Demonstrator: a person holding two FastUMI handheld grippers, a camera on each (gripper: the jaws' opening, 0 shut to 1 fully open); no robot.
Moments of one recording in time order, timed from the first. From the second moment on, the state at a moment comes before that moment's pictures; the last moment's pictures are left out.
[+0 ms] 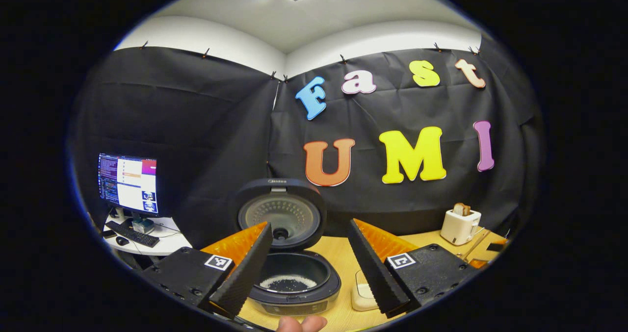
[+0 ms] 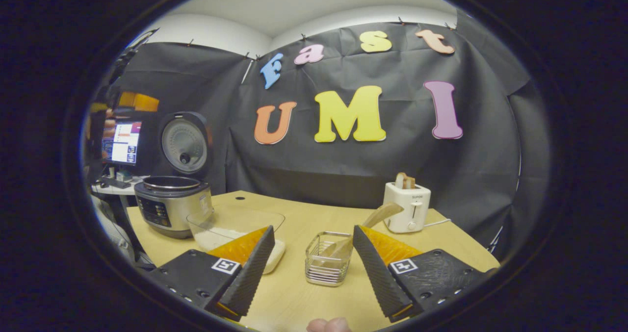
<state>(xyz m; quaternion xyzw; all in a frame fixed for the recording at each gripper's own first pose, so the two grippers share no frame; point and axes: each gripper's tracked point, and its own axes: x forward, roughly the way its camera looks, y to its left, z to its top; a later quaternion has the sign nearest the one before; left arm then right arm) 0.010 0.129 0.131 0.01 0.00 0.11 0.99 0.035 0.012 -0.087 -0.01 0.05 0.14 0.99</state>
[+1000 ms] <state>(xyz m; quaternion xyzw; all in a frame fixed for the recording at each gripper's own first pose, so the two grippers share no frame) 0.174 0.231 0.172 0.00 0.11 0.15 0.98 0.042 0.002 -0.093 0.03 0.05 0.14 0.99</state>
